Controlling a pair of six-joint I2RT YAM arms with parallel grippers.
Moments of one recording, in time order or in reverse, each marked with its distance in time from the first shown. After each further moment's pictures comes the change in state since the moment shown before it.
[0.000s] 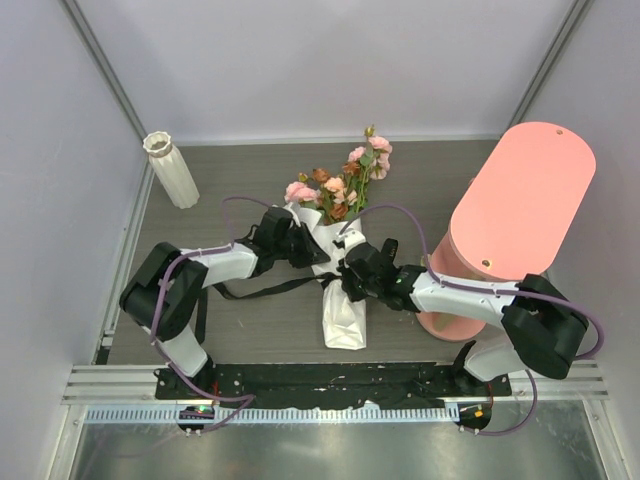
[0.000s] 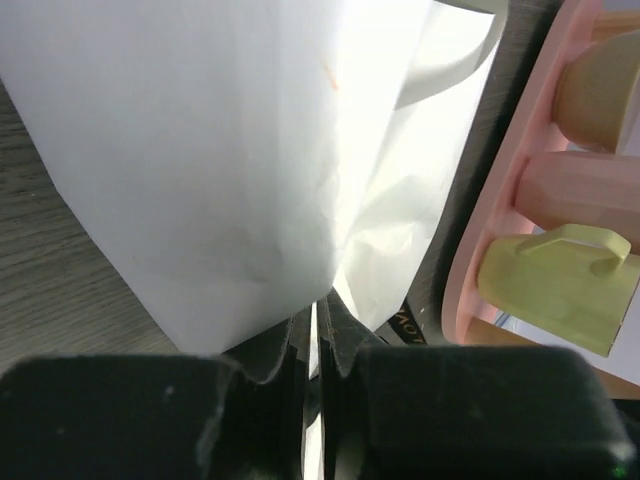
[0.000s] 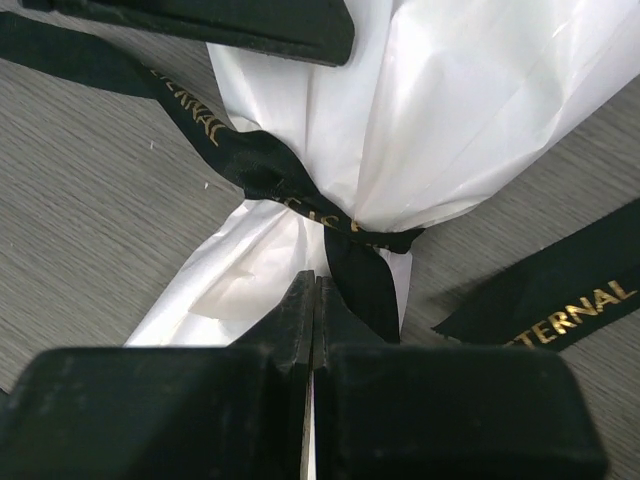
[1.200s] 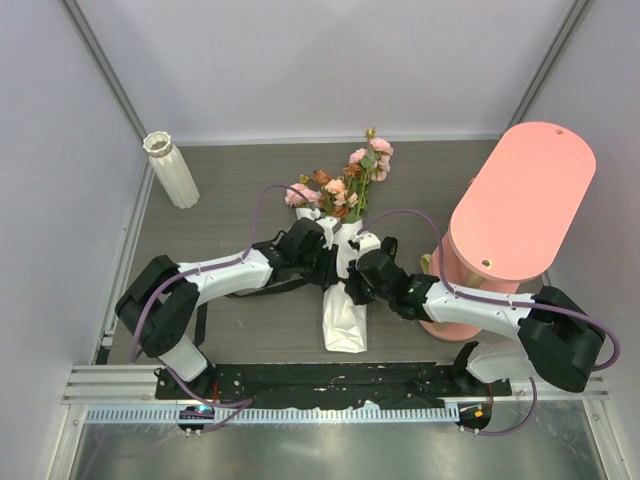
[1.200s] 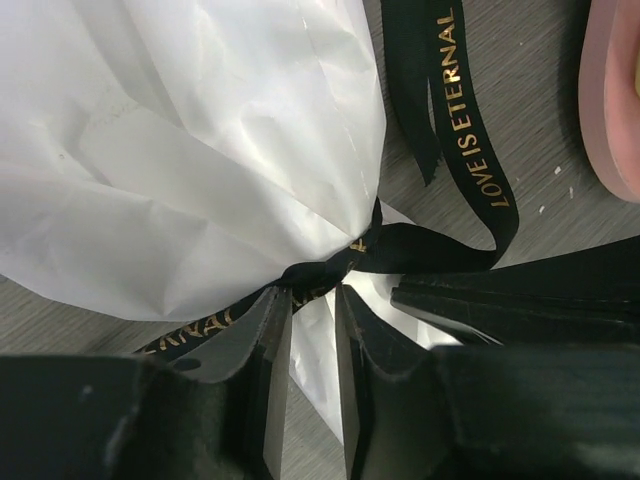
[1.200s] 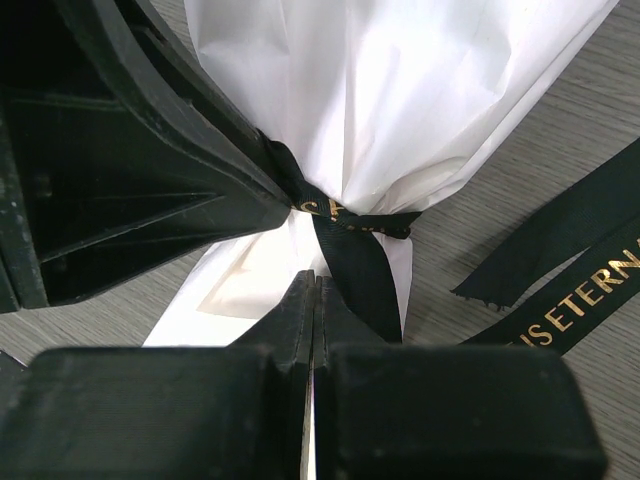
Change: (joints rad) left arm -0.229 -0.070 0.103 -0.322 -0.165 0.493; right arm -0.005 -0.105 -0.122 0.090 0.011 0.159
